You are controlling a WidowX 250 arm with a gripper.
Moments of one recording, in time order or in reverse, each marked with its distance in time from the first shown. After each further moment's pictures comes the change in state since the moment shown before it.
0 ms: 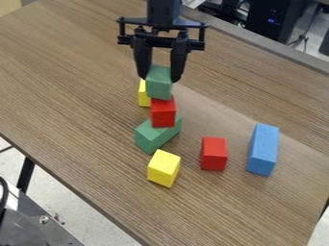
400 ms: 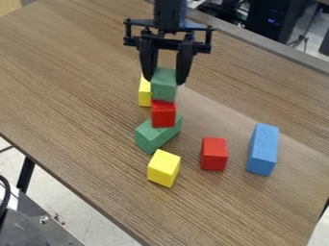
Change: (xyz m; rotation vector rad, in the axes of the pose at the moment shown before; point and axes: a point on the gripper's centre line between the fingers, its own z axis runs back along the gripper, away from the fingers) arm -0.002 -0.006 -0.001 0.007 0.001 -0.014
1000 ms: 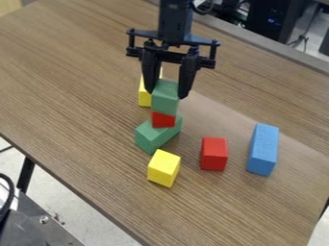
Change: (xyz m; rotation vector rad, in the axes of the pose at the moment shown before) arm -0.014 -0.008 -0.010 0.039 0.015 -0.044
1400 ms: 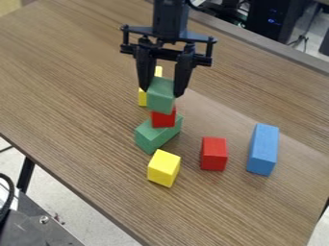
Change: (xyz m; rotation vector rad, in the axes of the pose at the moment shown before) arm -0.008 0.004 0.005 0.005 -0.019 0.003
